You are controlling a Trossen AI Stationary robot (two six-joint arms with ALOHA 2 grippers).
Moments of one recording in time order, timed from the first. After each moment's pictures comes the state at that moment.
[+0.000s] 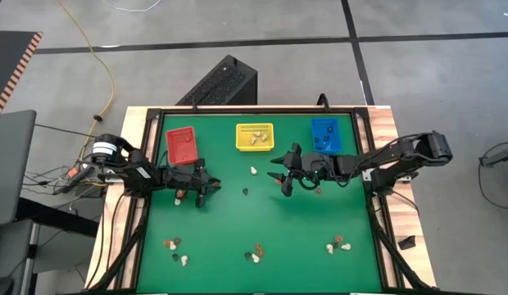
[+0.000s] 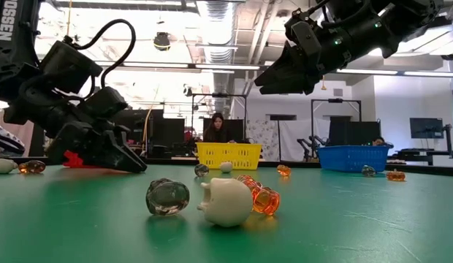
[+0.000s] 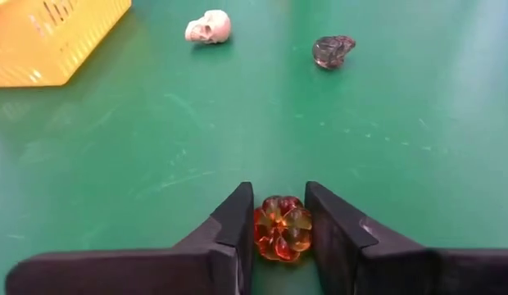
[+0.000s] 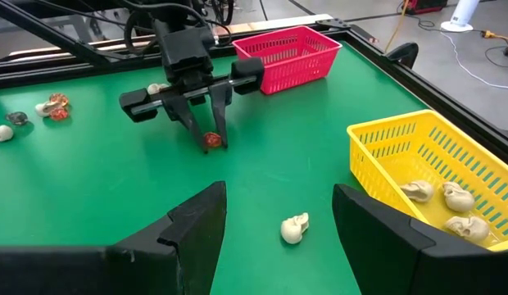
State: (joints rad) left arm 0.07 1.66 0.06 1.11 -0.06 0.05; right arm 0.02 1.34 0.63 0.38 0.26 0.15
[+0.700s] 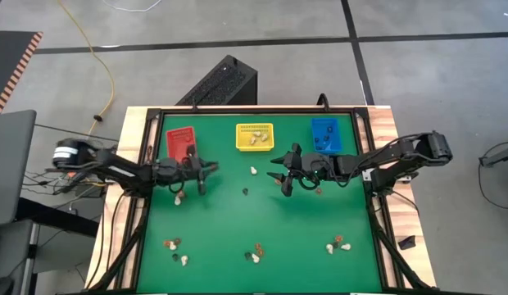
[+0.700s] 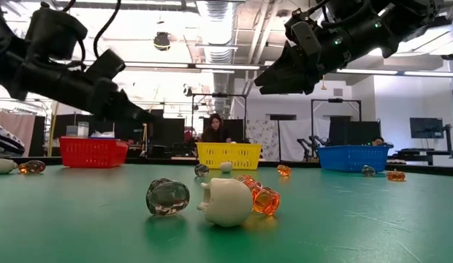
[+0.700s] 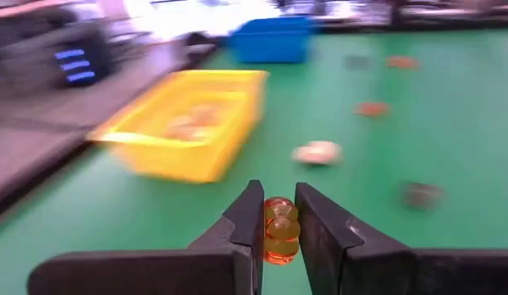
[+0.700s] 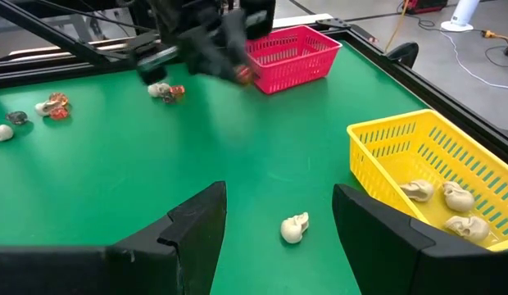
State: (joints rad) left arm 0.07 1.22 0.06 1.00 -0.32 0.06; right arm 0.02 1.34 0.63 0.38 0.26 0.15
